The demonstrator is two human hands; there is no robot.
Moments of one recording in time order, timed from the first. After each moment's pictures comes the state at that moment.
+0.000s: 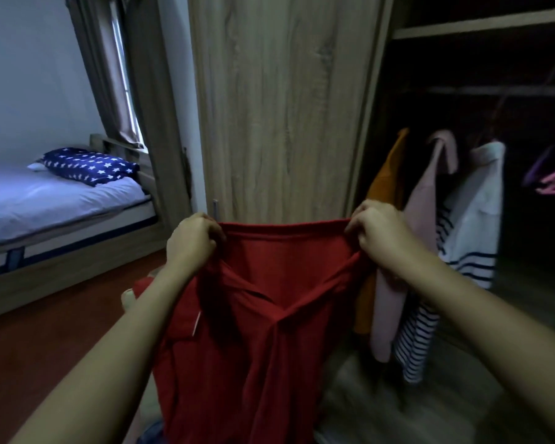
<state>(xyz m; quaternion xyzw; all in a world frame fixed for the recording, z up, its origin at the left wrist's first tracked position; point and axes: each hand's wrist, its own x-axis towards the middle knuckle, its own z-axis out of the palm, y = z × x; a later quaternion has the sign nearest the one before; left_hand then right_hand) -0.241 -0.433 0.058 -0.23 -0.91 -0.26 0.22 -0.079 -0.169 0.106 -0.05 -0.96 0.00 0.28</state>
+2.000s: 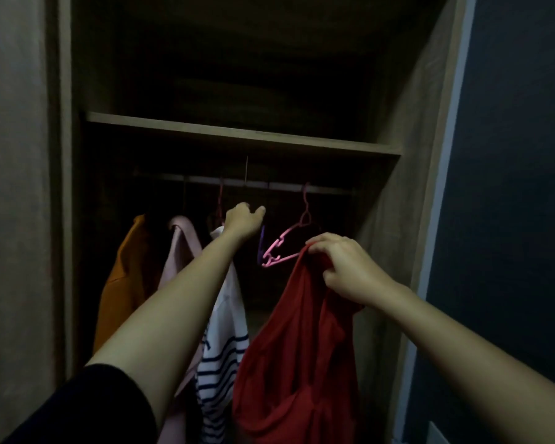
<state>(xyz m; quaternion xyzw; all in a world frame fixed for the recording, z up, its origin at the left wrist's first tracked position) -0.106 0.077 0.228 -0.50 -0.71 -0.50 -0.05 0.112 0.031 0.199 -0.33 -0.89 -0.08 0.30</state>
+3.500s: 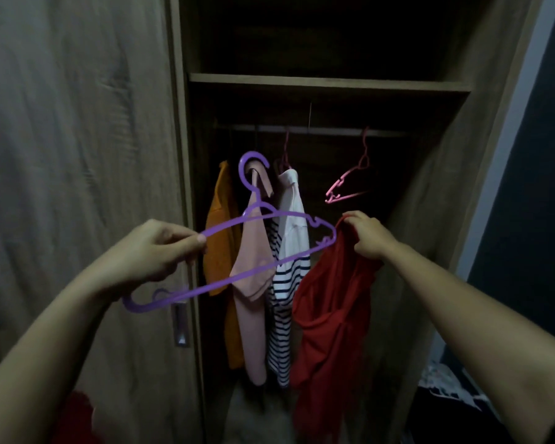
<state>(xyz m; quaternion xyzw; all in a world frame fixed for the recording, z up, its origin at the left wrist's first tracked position) -0.172 -0.278 0.155 -0.57 -0.66 -0.46 -0.16 0.066 0.031 0.122 -0.42 -0.89 0.01 0.16</state>
